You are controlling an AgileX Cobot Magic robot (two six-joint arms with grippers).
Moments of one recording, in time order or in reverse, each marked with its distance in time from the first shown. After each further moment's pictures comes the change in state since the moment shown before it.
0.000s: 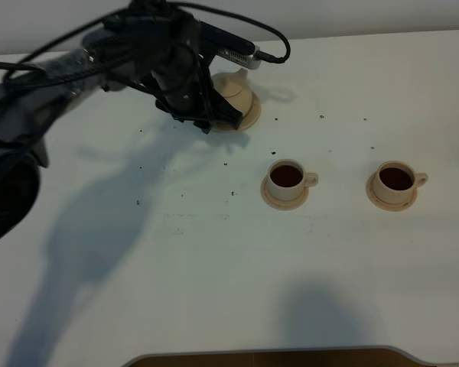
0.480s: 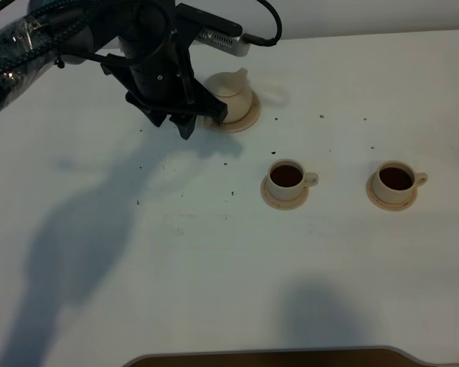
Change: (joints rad) left arm -0.015 -0.177 0.040 -0.074 0.296 0.022; right arm 0.000 0.000 0.000 0.000 0.000 0.000
